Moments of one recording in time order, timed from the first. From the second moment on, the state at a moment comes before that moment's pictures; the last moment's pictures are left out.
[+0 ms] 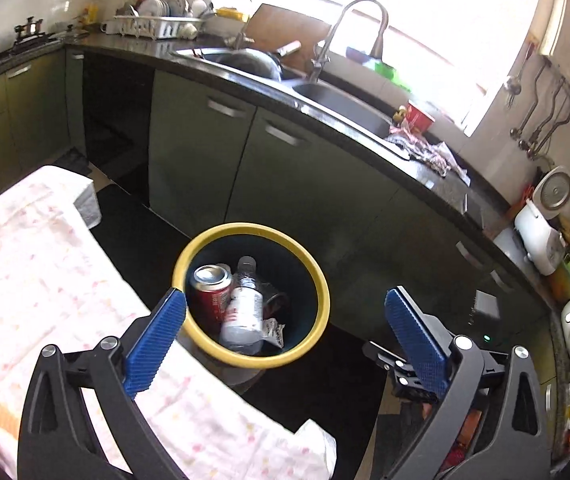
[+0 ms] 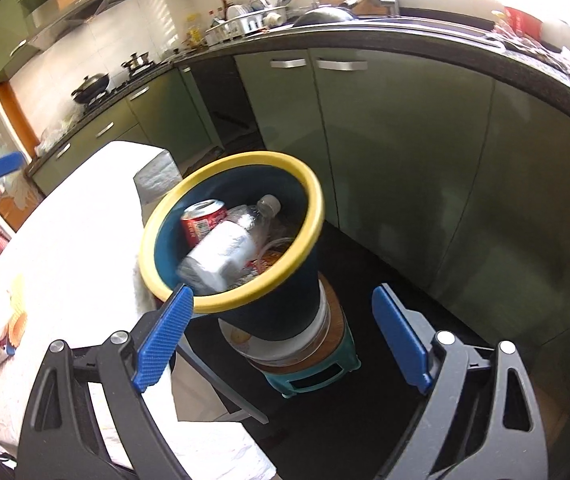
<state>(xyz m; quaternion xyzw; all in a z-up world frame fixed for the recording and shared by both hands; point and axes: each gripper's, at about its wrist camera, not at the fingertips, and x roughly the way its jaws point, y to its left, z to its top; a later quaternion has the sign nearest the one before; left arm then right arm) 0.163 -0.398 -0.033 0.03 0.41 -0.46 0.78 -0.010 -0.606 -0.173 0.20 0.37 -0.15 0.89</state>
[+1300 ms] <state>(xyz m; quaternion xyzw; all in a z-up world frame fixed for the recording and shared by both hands) 0.235 0.065 -0.124 -0.04 0.34 0.02 0.94 0.142 -0.247 -0.121 -0.06 0.43 0.24 0.87</state>
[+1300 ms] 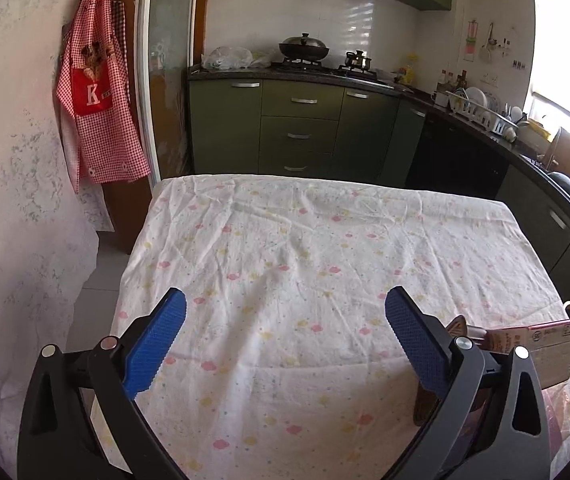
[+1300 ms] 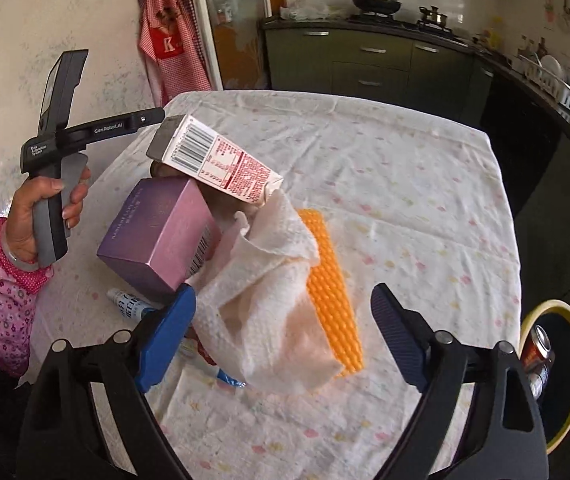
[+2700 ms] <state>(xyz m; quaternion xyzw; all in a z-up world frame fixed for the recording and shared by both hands) 0.231 0.055 -0.127 -0.03 0.34 0.01 0.94 0.145 -0.327 -0.048 -0.02 0.35 0.12 0.93</state>
